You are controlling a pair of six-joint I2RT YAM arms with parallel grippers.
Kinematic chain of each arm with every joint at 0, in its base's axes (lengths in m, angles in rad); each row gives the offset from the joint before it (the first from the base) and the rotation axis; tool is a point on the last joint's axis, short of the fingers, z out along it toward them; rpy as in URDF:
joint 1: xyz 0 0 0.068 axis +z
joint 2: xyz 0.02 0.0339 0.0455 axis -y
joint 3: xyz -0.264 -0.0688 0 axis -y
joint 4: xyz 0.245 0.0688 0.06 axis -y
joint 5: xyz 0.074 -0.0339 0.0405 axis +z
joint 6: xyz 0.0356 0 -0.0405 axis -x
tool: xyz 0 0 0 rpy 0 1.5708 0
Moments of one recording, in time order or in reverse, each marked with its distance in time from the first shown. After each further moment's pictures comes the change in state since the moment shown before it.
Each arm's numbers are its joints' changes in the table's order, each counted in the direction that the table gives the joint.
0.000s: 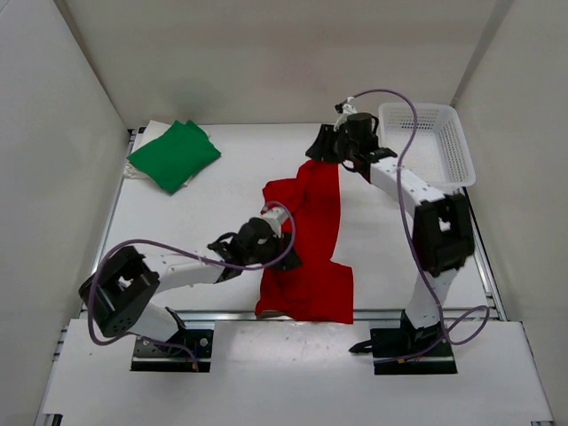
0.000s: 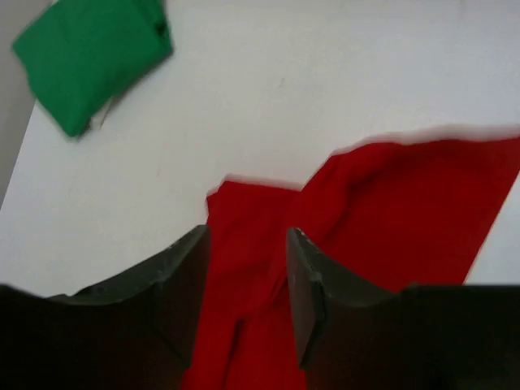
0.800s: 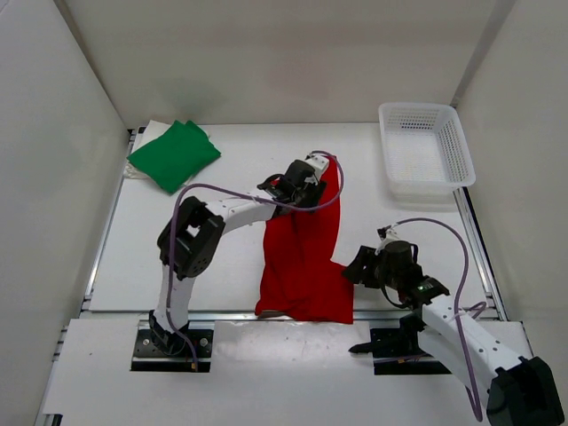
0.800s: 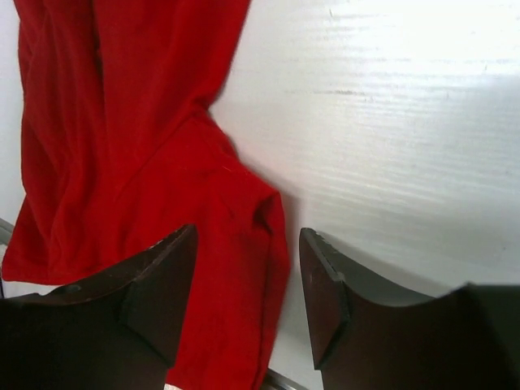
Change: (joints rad) left arm 0.137 -0.542 0.818 -0.303 0.297 -0.548; right arm 0.093 1.253 -1.372 -0.132 -0.089 -0.208
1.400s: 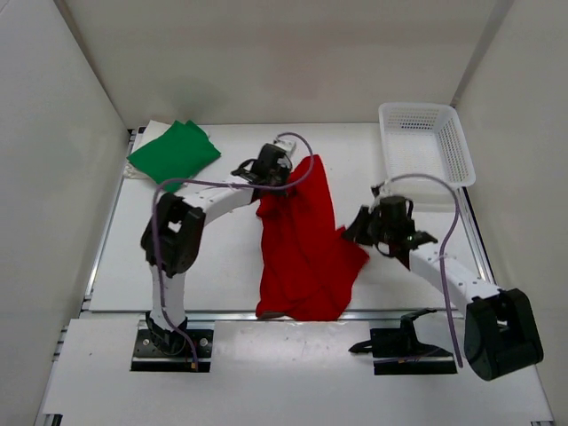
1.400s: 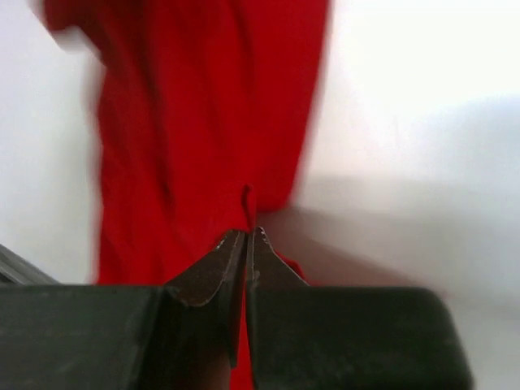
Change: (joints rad) left arm 0.156 0.004 0.033 -0.111 -0.040 0.085; right arm -0.100 -0.415 0.311 0.102 0.063 0.071
